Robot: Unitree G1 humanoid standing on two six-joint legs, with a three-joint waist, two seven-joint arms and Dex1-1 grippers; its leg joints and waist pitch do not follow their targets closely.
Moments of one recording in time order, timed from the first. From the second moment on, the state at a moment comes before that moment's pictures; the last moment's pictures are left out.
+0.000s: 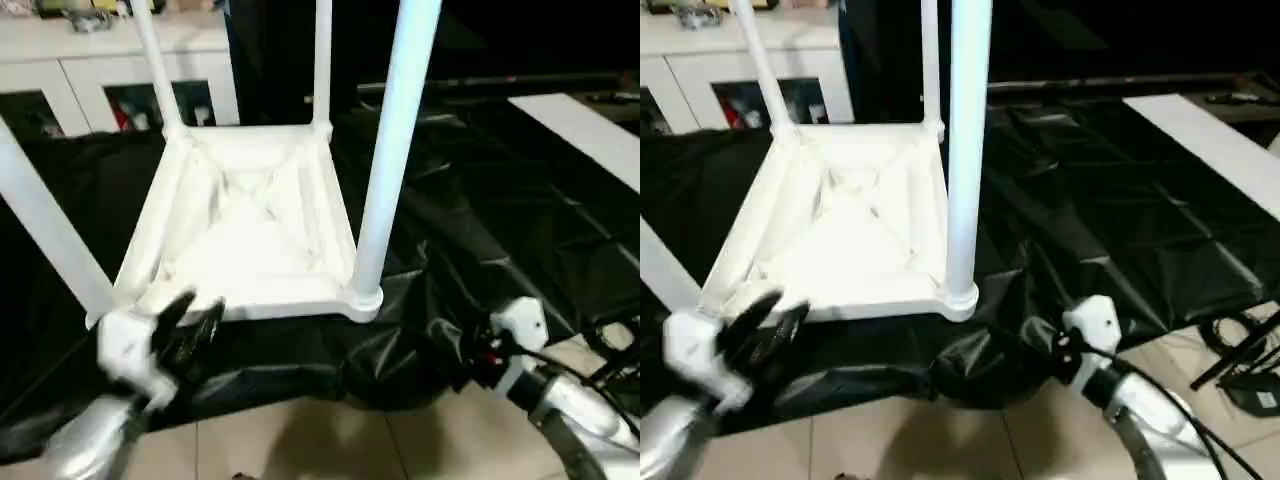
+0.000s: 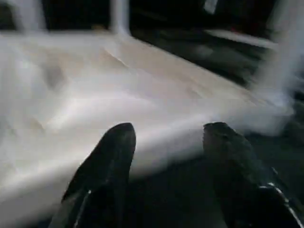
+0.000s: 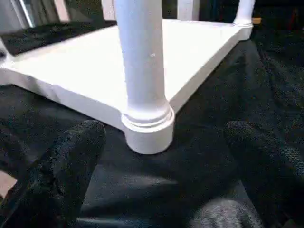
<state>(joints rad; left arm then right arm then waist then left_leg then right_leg) 0.33 0.33 0.17 -0.19 -0.37 0.05 -0.67 0.15 -0.38 -0.03 -0.13 0.39 0.15 0.74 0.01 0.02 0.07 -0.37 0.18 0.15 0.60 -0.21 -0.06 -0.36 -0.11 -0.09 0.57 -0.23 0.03</state>
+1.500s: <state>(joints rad) 0.34 0.32 0.18 -0.24 -0.42 0.19 -0.57 -0.09 -0.34 0.11 0.05 0.35 0.19 0.83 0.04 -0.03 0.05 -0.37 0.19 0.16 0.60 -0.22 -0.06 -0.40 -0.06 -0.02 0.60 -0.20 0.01</state>
